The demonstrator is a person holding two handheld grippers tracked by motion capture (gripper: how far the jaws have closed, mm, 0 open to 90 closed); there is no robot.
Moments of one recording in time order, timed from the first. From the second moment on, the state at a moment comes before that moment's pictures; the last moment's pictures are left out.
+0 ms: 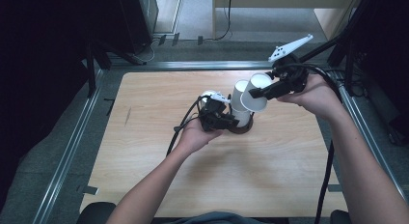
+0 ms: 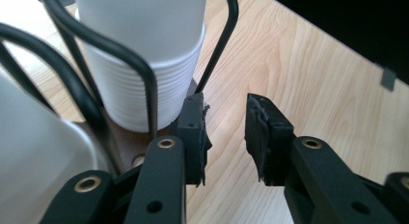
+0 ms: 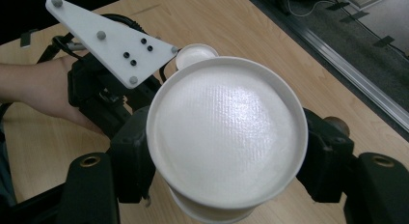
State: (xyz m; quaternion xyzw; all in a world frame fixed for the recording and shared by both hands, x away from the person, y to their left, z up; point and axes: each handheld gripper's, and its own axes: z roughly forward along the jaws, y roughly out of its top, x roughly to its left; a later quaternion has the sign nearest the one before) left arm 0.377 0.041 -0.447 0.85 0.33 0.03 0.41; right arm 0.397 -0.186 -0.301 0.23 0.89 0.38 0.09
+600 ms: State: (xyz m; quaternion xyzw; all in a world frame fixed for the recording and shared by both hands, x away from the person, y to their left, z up) left arm 0.368 0.064 -0.447 0.86 0.31 0.00 0.41; right arm 0.371 -0.190 -0.333 0.22 0.89 0.39 0.06
